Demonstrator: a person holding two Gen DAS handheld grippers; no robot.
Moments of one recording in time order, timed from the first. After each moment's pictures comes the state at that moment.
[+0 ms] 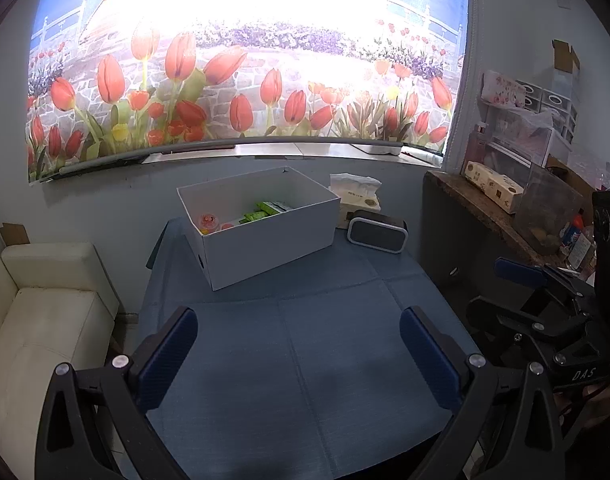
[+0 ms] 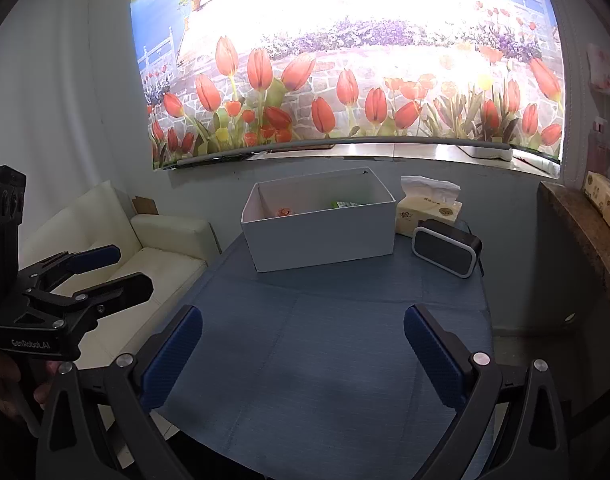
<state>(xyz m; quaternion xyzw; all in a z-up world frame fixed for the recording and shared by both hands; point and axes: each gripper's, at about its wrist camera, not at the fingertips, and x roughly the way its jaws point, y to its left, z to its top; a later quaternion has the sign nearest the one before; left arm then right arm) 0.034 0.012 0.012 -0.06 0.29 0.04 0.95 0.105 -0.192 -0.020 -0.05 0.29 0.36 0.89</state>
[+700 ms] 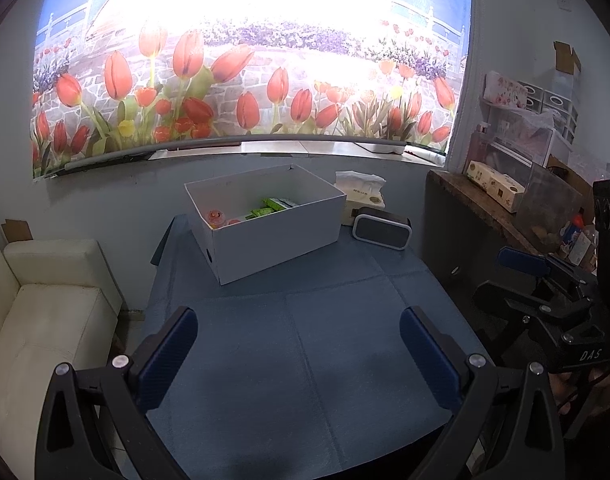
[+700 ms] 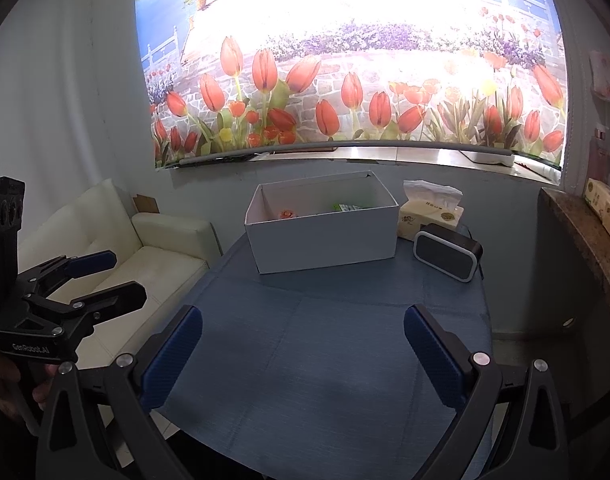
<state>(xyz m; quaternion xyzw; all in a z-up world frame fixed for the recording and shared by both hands) 0.022 0.024 0.009 -0.07 0.29 0.04 0.95 0.101 -0.188 -0.017 -0.05 0.28 0.36 0.89</state>
